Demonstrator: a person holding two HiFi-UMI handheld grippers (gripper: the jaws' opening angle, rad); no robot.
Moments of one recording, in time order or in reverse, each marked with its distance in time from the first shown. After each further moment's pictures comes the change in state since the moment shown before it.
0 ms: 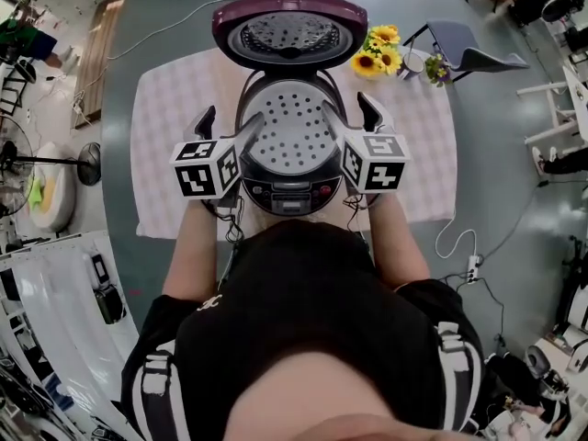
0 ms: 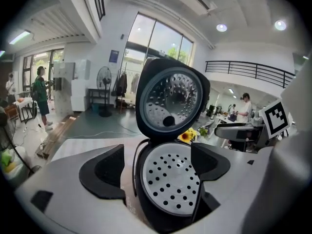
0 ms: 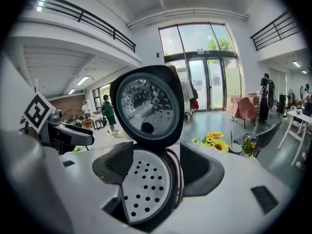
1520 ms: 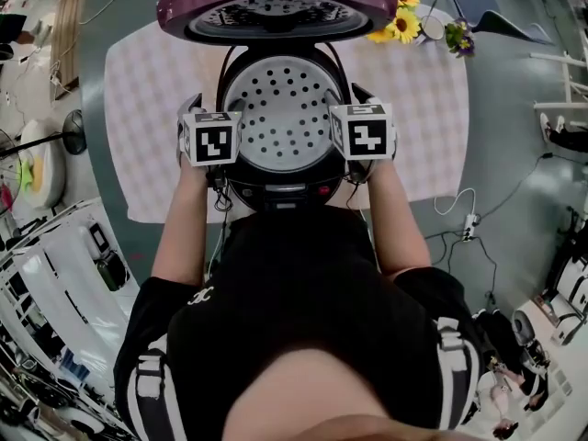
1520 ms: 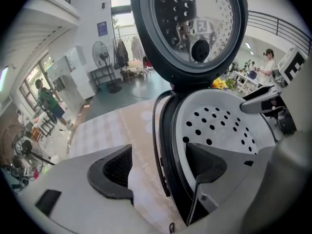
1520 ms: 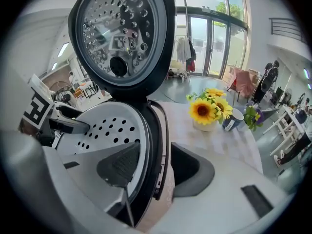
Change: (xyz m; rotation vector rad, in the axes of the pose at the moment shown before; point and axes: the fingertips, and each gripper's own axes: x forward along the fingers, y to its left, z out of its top) left arm 0.106 0.064 -0.101 0.131 0.472 0.197; right arm 0.084 -0.049 -0.117 0.000 0.516 -0.070
